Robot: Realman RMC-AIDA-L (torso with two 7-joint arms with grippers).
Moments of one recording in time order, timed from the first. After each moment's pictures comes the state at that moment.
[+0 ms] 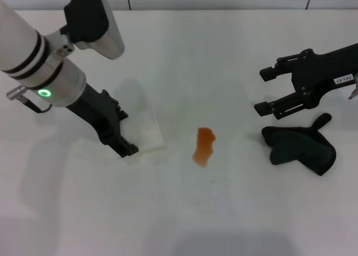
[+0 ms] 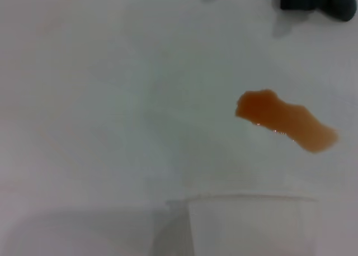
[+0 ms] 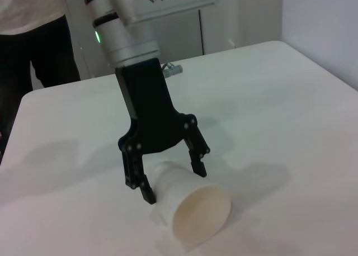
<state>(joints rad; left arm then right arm) -0.83 -2.08 1.18 0.90 2.61 1.51 -1.92 0.66 1.97 -0.97 -0.99 -2.08 -1.63 1.69</state>
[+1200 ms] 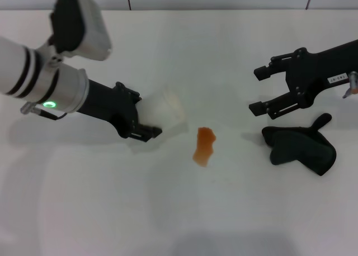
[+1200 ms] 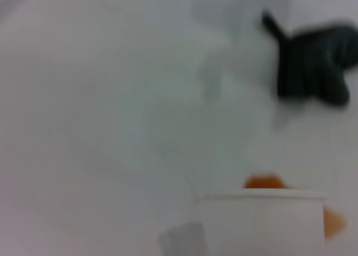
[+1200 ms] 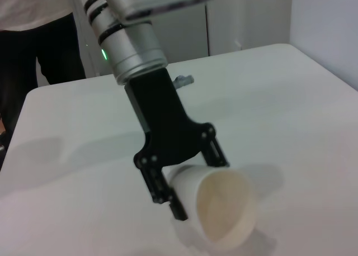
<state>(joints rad) -0.67 -2.08 1.21 0.94 2.29 1.35 -1.75 0.67 1.98 -0.98 -0.99 -2.08 -1.62 1.68</state>
